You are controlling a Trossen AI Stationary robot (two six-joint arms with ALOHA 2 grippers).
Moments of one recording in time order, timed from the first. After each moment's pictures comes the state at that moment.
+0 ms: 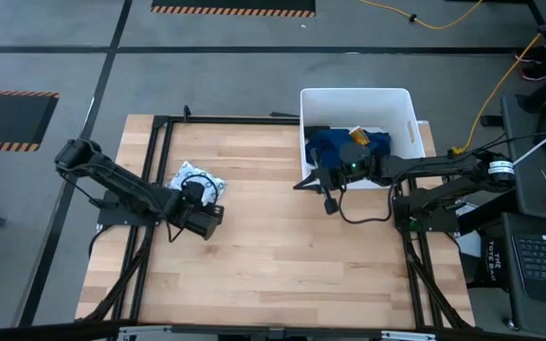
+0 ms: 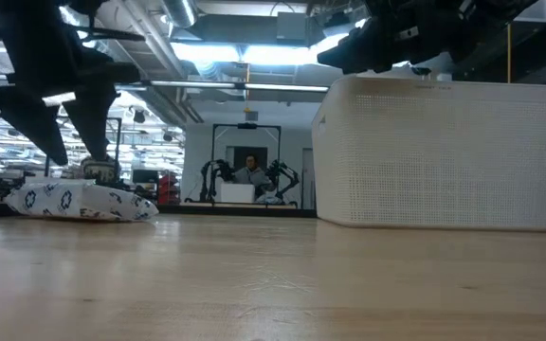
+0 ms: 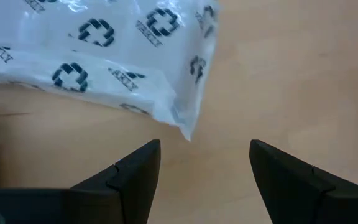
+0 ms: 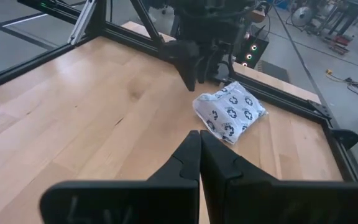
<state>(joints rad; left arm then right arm) -0.38 1.31 0.79 -0.98 -0.46 -1.77 -0.16 1.28 0.73 0.25 -0.35 -0.40</state>
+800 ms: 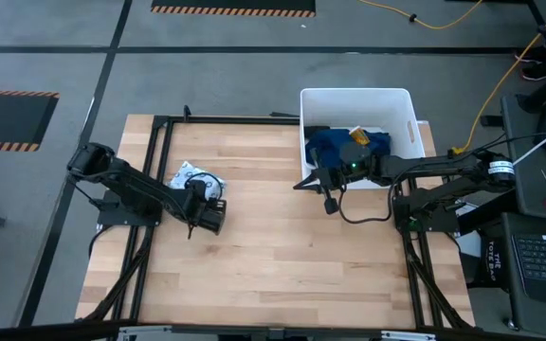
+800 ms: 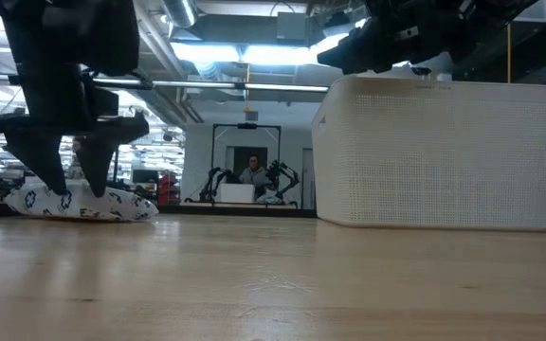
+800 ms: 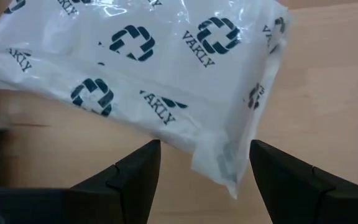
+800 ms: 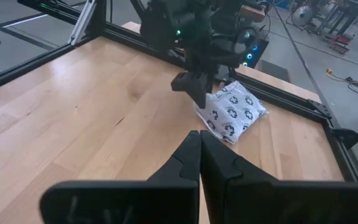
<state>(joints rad) -0.28 1.46 0.74 -0.94 -0.48 -1.81 -0.17 1.28 0.73 0.25 -0.35 -0.39</state>
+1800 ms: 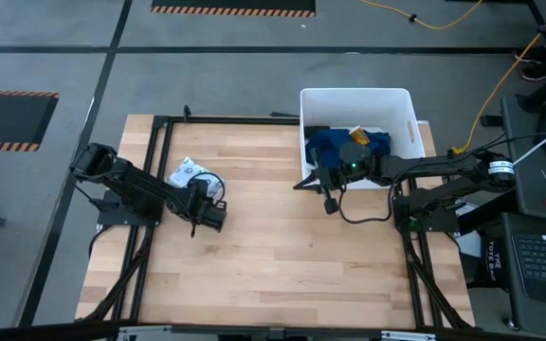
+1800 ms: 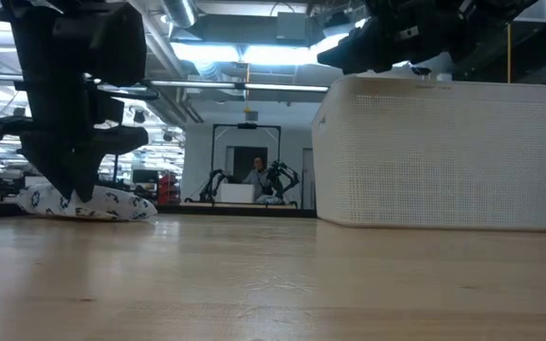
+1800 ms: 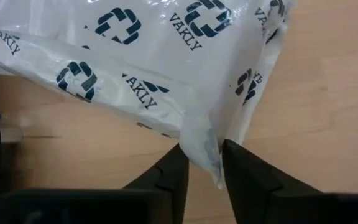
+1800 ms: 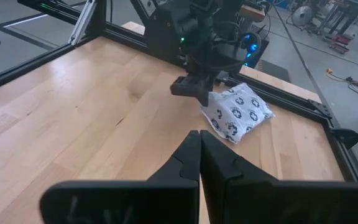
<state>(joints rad) -0.24 1.49 0.74 -0.94 -0.45 -1.71 -0.17 1.28 0.73 0.25 -0.35 -0.39</state>
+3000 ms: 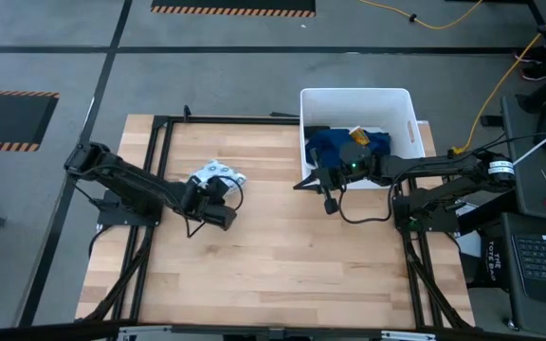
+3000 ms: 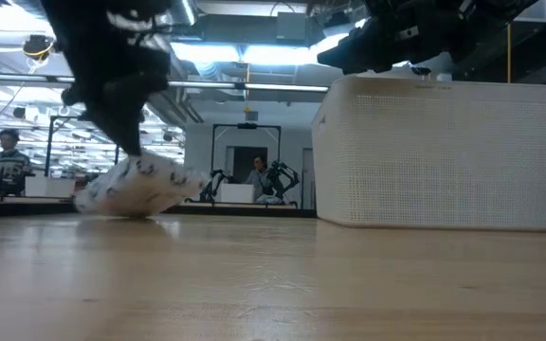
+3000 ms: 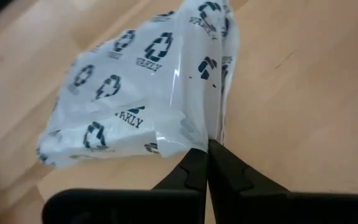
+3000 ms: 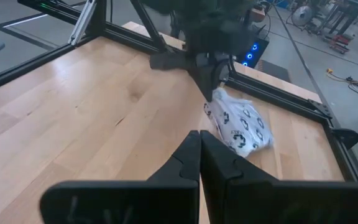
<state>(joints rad) -0.26 1.43 0.90 -0.89 -0.57 -1.08 -0.17 1.28 0.73 0.25 -0.35 -0.39</state>
